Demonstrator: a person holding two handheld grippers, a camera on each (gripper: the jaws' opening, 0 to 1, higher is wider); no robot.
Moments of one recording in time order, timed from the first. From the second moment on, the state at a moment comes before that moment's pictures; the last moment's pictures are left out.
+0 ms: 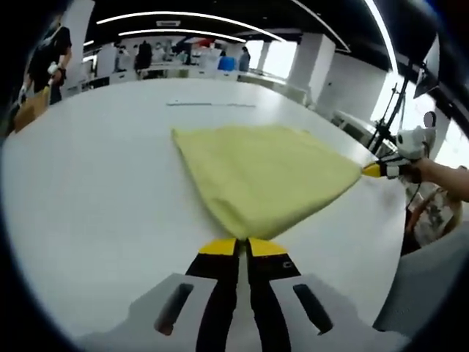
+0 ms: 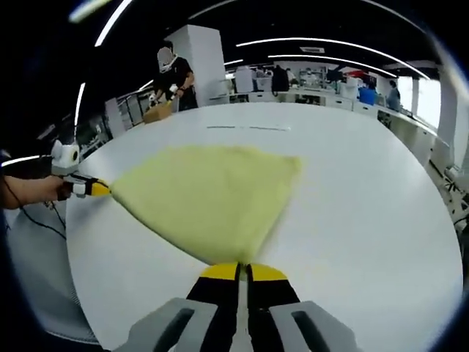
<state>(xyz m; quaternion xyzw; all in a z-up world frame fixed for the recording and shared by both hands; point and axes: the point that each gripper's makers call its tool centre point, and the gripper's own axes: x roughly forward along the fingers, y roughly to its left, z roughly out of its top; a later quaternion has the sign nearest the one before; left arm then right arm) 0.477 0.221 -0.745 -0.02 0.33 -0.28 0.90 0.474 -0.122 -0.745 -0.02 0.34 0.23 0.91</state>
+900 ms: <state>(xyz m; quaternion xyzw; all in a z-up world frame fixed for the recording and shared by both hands) 0.473 0.233 -0.744 0.01 0.33 -0.28 0.90 0.470 -0.127 -0.746 -0.03 0.36 0.23 0.90</state>
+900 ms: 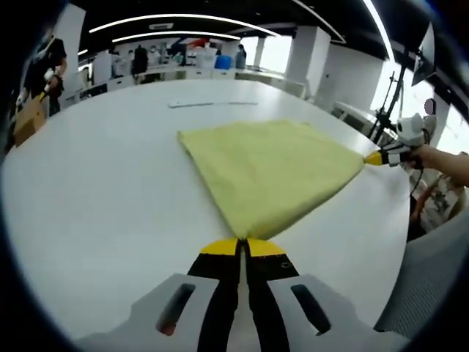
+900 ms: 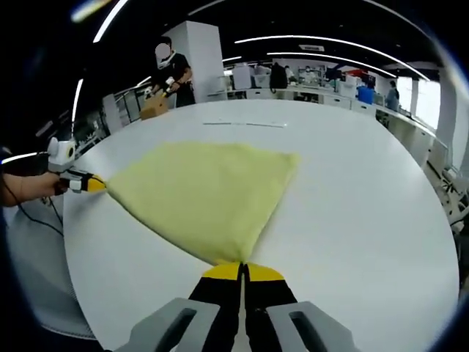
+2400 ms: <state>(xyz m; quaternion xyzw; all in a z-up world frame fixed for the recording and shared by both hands) 0.447 0.226 -0.744 0.04 0.34 -0.29 0.89 0.444 -0.133 -0.744 -0.02 0.36 0.23 0.90</state>
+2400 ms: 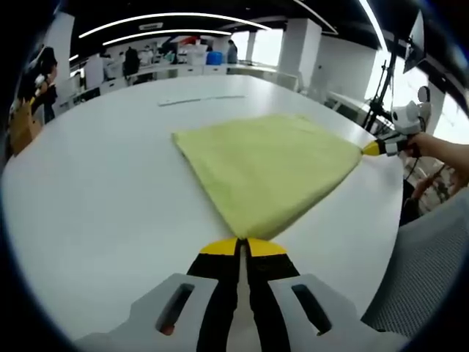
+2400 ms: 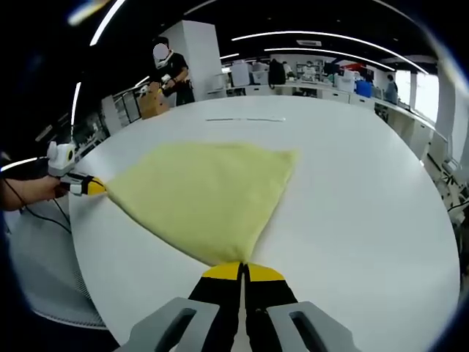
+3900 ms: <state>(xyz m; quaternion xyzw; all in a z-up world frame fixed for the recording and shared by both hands) 0.443 0.204 -0.654 0.01 0.26 -0.30 0.92 0.439 -0.085 -0.650 -0.02 0.27 0.31 0.91</state>
